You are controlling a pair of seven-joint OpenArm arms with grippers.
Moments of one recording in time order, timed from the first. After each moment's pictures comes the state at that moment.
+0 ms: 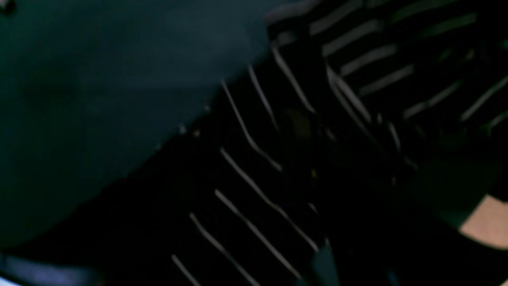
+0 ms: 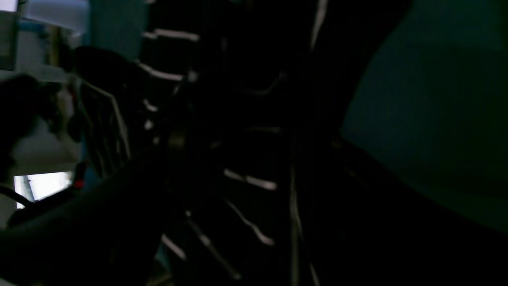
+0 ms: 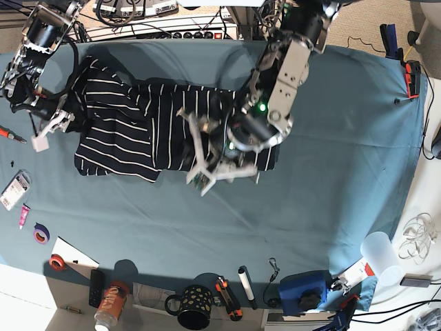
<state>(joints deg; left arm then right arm) -2.5 7.0 25.7 105.0 -4.8 -16.6 59.5 0.2 27.6 36.3 63.7 72.2 39.8 -78.0</state>
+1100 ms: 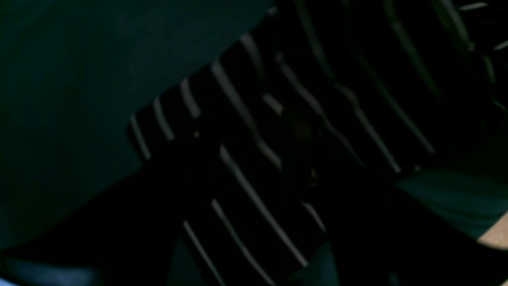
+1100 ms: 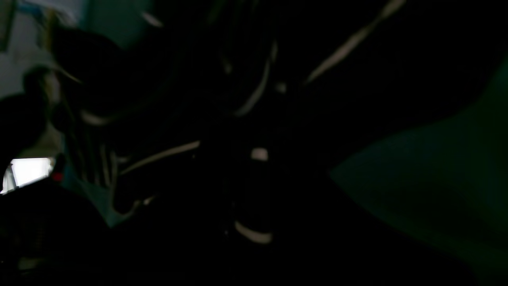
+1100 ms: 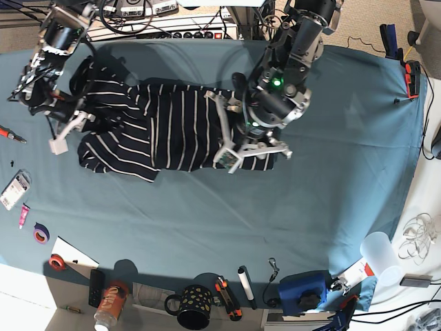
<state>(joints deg) 3.3 2.8 23.3 111.6 2.9 -13.6 62.8 1.9 23.0 36.2 64.6 59.4 40.4 -75.9</state>
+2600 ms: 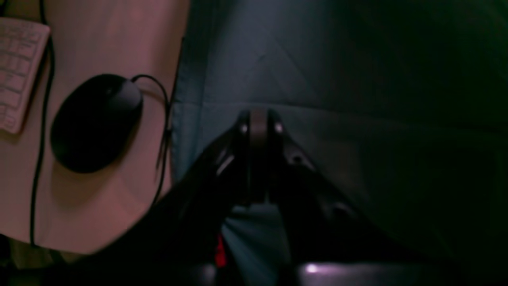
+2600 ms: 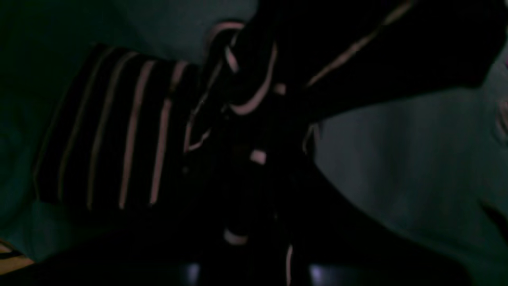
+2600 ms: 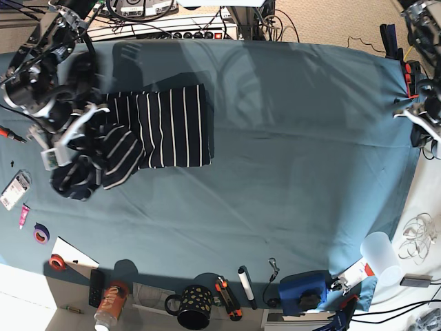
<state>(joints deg) 13.7 -18.8 -41.2 112.0 -35.9 -24.6 64.3 -6.3 15.2 31.1 120.3 36.9 35.9 -78.5</state>
